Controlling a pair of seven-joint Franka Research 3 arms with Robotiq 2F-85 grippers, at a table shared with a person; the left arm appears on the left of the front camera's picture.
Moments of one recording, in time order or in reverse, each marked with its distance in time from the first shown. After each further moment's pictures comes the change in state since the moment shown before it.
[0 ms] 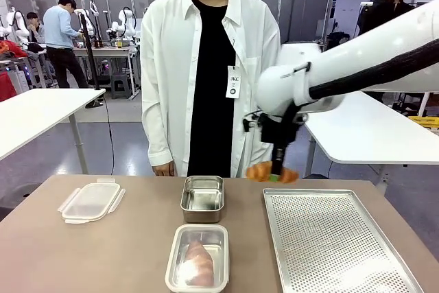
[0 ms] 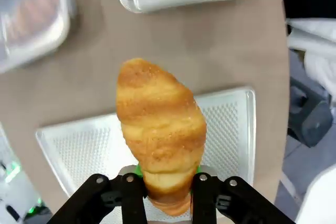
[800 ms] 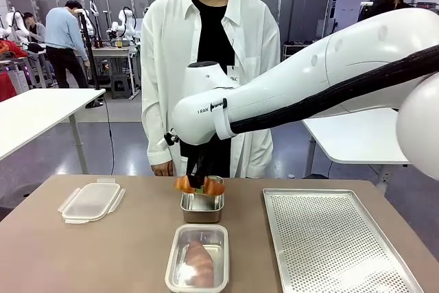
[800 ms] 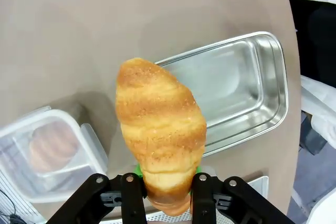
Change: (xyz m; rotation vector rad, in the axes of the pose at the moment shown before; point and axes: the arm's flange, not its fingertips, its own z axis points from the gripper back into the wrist) left arm 0.000 0.000 0.000 0.000 0.000 0.000; right arm 0.161 0.046 -0.056 -0.042 0.018 -0.103
